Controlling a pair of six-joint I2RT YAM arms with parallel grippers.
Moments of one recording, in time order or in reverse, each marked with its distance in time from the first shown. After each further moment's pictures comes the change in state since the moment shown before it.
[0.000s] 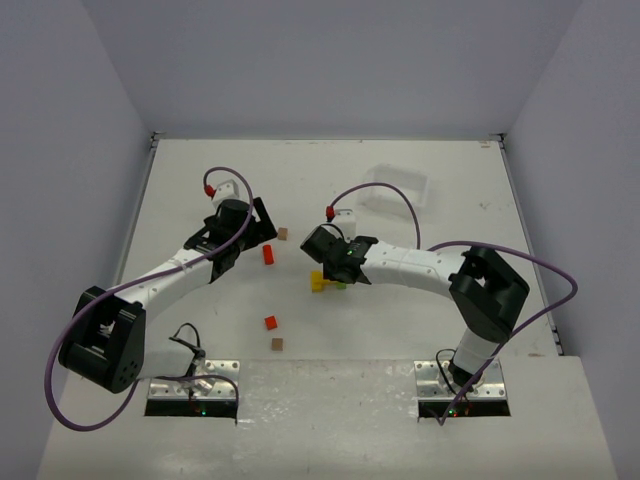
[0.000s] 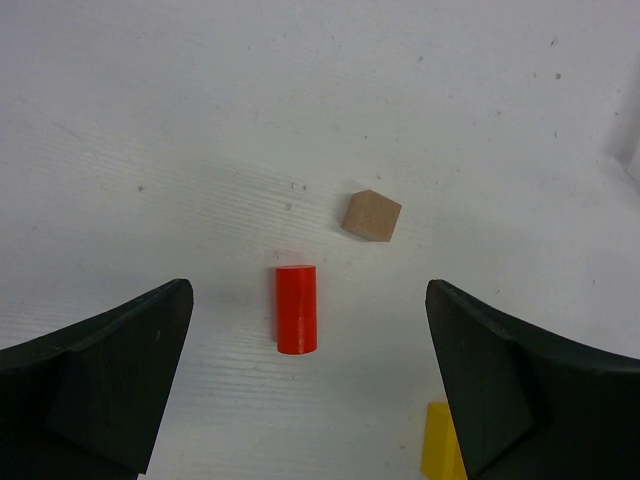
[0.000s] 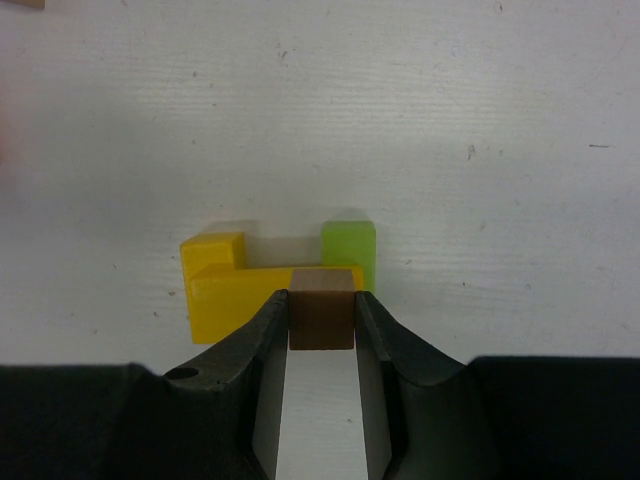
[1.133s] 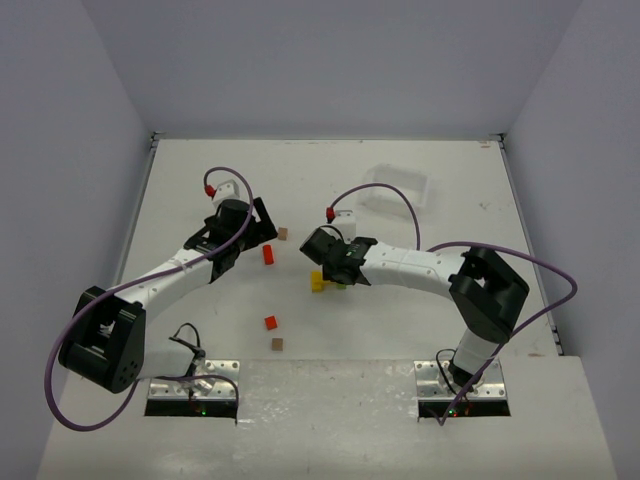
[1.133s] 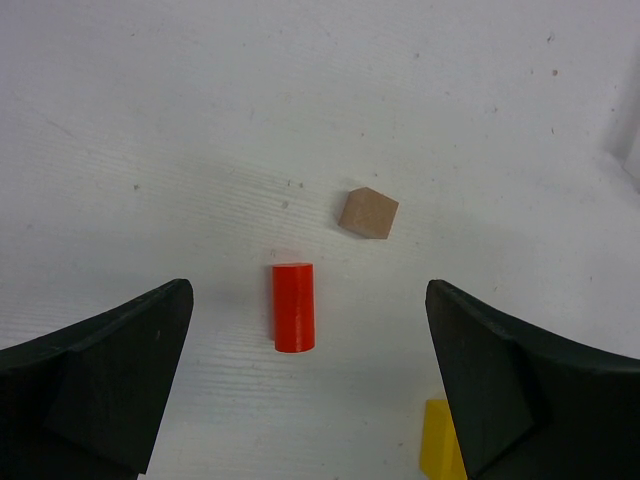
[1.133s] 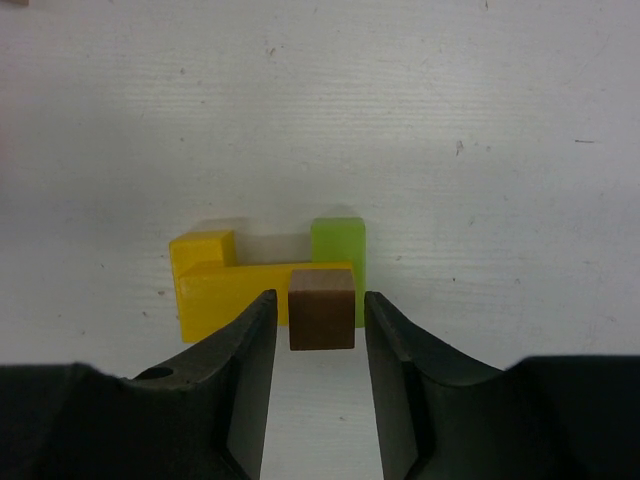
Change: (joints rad) left arm 0.000 0.000 0.000 0.000 0.012 0.000; right arm 0.009 0.000 0.000 -0.020 0.023 0.008
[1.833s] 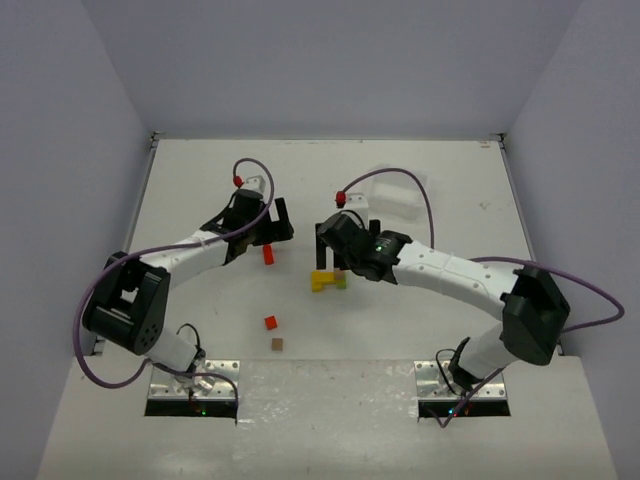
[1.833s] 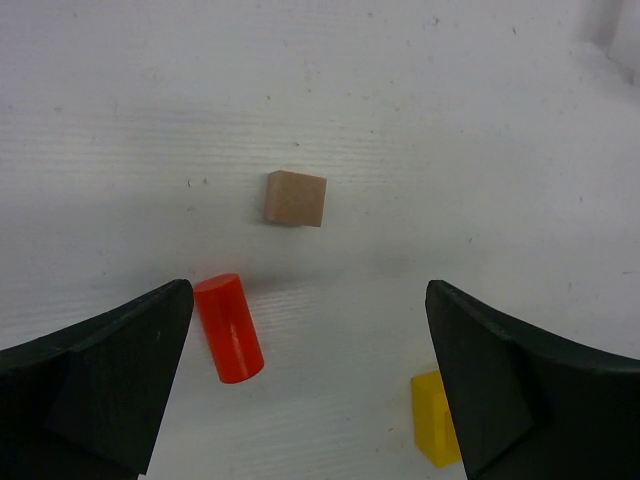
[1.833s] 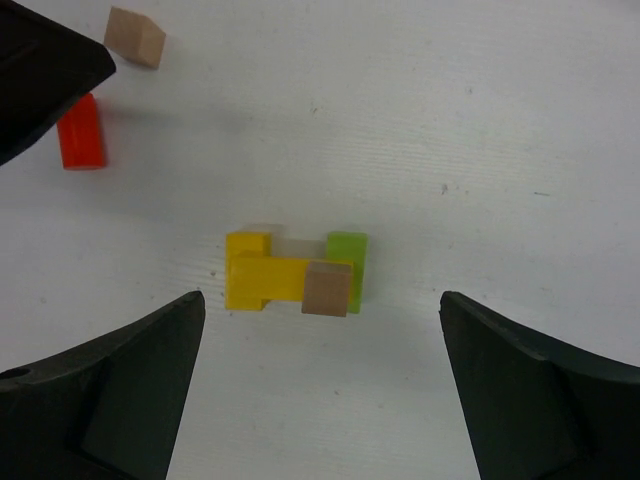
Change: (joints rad) left arm 0.000 0.199 0.109 0.028 0.225 0.132; right arm -0.034 -0.211 -0.017 0.013 -0.046 -0.137
